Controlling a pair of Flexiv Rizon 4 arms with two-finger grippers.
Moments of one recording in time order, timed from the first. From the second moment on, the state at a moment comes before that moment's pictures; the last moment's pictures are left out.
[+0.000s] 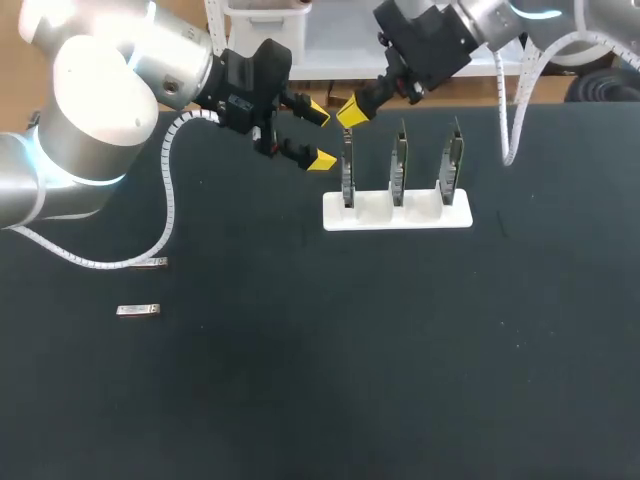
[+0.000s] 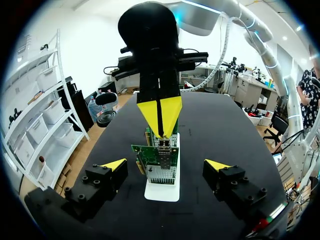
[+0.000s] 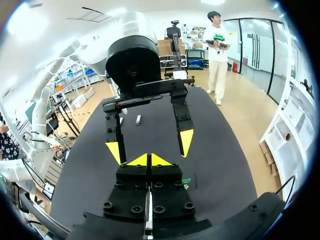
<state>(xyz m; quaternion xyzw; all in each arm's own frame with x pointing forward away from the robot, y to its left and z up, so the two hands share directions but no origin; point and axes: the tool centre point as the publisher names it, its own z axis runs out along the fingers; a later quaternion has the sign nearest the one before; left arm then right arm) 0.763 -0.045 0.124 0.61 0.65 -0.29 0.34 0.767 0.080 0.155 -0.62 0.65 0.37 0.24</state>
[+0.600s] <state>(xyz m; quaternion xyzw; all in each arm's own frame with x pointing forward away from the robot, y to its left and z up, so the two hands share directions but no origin) 0.763 -0.045 0.124 0.61 0.65 -0.29 0.34 0.769 0.074 0.149 -0.61 0.66 0.37 0.23</state>
